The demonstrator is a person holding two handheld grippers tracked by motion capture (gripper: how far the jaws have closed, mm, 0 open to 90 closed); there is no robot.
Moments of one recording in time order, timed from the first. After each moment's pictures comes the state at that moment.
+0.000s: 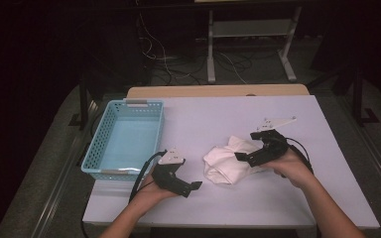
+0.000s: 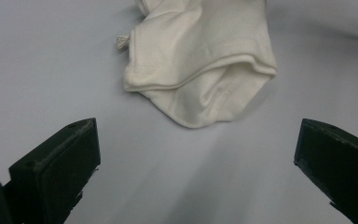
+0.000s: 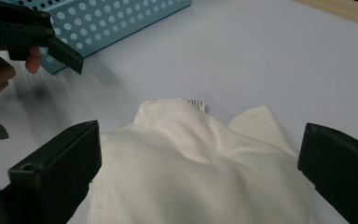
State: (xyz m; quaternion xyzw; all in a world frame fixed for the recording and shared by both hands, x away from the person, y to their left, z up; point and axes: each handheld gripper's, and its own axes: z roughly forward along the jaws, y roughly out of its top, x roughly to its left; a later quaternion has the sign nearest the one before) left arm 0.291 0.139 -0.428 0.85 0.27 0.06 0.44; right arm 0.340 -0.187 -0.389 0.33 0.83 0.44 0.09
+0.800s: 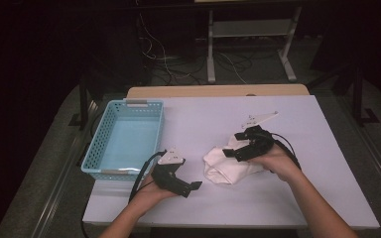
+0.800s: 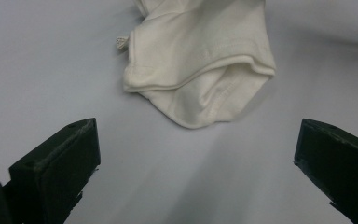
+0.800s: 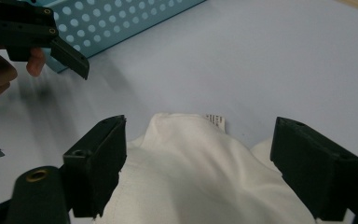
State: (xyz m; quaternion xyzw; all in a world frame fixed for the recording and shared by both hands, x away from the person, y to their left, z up) left arm 0.291 0.139 -0.427 0.85 0.27 0.06 0.45; right arm 0.356 -0.155 -0.389 0.31 0.85 0.42 0.06
